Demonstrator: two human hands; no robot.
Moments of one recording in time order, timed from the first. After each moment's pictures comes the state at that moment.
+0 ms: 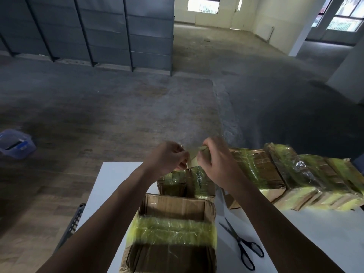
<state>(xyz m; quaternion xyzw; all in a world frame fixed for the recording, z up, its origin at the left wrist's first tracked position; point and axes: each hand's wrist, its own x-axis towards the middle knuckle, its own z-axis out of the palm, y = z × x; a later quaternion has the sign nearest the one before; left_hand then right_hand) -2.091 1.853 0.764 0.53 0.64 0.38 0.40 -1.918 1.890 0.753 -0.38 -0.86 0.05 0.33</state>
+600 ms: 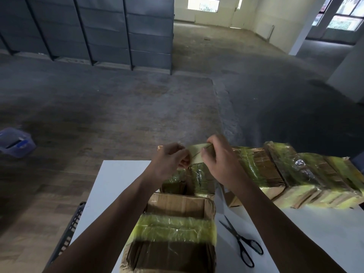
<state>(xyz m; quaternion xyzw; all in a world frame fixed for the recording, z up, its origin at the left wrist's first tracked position) -2.078 1.839 0.756 0.44 0.56 0.51 0.49 -1.913 1.891 0.751 -0.39 -0.84 0.12 0.35</state>
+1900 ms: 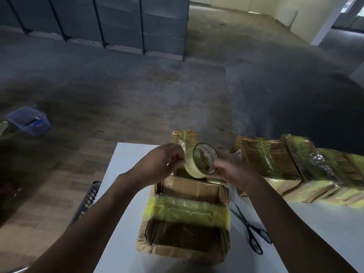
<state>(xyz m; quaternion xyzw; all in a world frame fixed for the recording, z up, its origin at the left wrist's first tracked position) -2.138 1.791 0.724 0.73 0.57 0.34 0.17 -1.918 1.881 0.714 -0.40 -0.51 0.73 0.20</state>
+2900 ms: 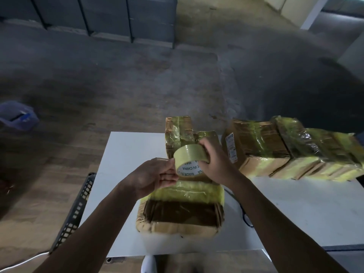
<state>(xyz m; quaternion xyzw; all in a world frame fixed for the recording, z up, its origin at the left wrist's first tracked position) -2.139 1.747 0.665 0.28 0.45 0.42 0.74 -1.932 1.828 0.691 -0.35 -0.86 0.26 0.28</state>
